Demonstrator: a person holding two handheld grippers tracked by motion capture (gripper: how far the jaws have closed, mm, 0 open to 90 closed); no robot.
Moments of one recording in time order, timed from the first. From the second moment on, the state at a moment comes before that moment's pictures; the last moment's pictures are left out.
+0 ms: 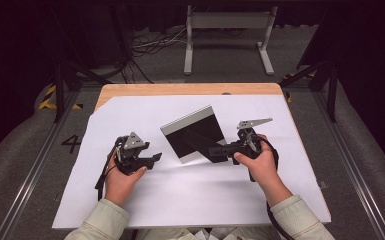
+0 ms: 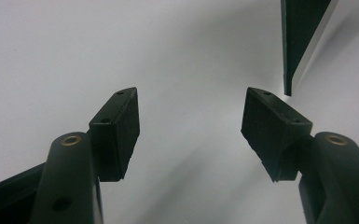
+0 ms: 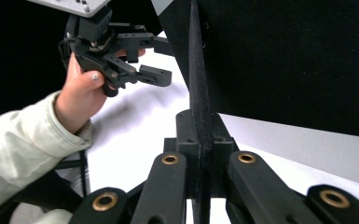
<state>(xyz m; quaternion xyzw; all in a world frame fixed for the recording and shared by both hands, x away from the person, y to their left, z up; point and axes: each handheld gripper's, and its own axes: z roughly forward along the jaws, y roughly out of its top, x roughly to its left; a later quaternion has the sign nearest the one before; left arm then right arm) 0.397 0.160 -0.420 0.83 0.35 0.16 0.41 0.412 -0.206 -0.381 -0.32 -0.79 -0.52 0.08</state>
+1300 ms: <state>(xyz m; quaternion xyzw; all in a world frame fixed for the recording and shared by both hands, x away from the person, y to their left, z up) 0.398 0.159 -0.422 0.83 0.36 0.15 0.40 0.402 -0.229 -0.412 -0.26 -0.86 -0.45 0.00</state>
